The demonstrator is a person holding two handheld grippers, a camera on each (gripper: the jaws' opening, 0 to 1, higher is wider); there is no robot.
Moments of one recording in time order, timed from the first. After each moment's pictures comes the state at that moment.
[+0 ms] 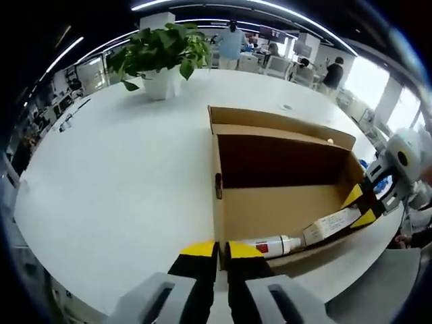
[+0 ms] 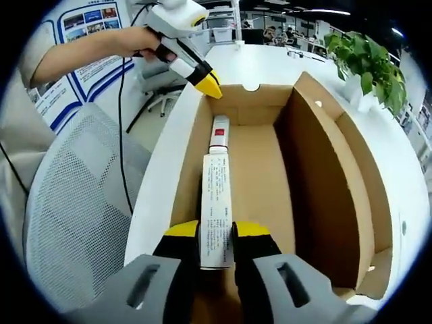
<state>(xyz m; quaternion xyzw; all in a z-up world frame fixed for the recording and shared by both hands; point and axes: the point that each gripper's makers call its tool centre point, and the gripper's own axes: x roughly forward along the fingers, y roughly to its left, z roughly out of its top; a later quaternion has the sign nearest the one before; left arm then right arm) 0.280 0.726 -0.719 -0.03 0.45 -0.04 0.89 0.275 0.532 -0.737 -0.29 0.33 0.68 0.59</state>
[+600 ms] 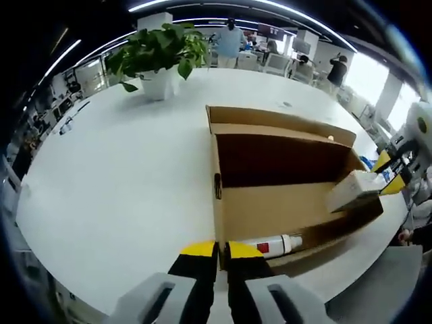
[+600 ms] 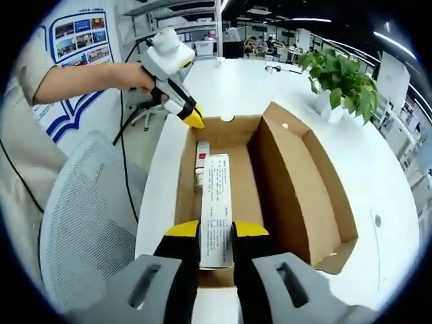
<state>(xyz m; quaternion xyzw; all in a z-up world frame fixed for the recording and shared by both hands) 0.275 0.718 -0.716 -0.02 0.45 -0.04 0.89 0.295 0.505 -0.656 -0.27 0.30 0.64 0.65</state>
